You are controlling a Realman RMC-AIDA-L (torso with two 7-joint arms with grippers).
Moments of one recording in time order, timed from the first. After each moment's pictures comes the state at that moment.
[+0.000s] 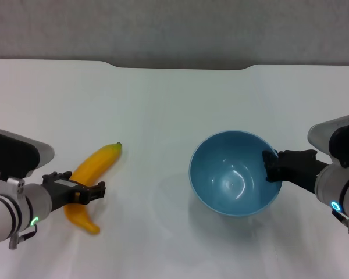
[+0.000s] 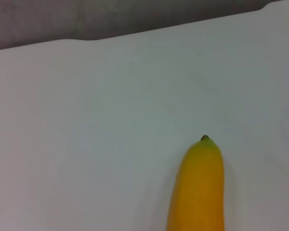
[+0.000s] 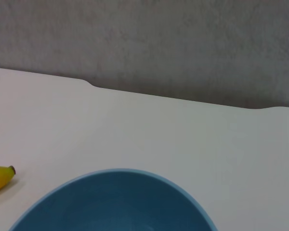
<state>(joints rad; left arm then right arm) -0.29 -2.04 -1.40 -0.94 2.20 -0.31 0.68 0.17 2.01 -1.93 -1.26 0.53 0.31 -0.13</state>
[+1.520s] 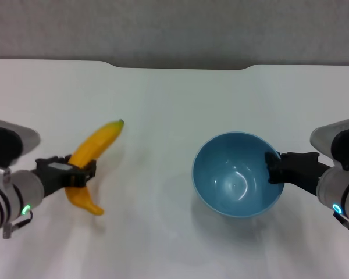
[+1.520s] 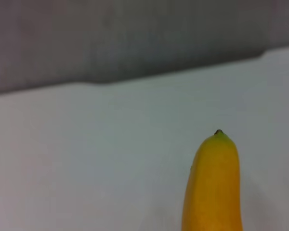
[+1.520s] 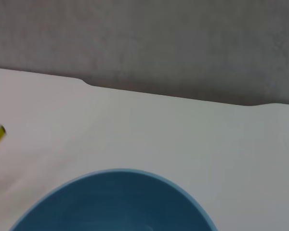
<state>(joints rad) -0.21 -2.04 -1.42 -1.09 2.19 -0.32 0.68 0.17 2.01 -1.94 -1.24 0.54 0.28 -0.13</state>
